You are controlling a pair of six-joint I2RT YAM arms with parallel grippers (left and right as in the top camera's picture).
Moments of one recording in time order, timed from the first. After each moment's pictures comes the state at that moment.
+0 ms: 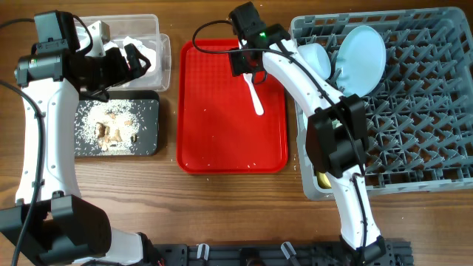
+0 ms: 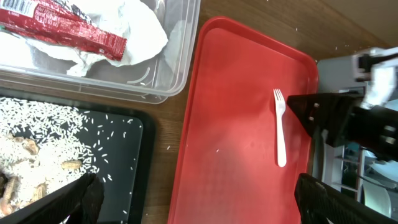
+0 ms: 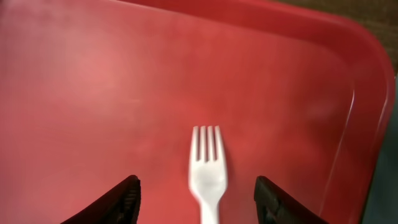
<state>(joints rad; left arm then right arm) 0.19 1.65 1.57 -1.01 0.41 -0.18 0.48 2.41 2.13 -0.90 0.06 0.23</state>
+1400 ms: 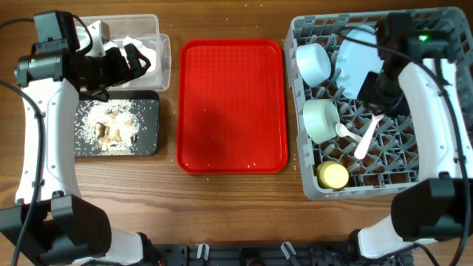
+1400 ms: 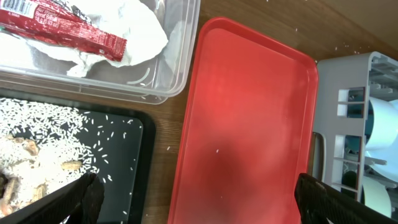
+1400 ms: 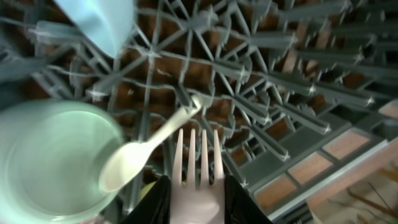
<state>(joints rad) 0.19 1.65 1.57 -1.00 0.41 -0.18 -0.01 1.73 1.61 -1.45 0.24 0.47</state>
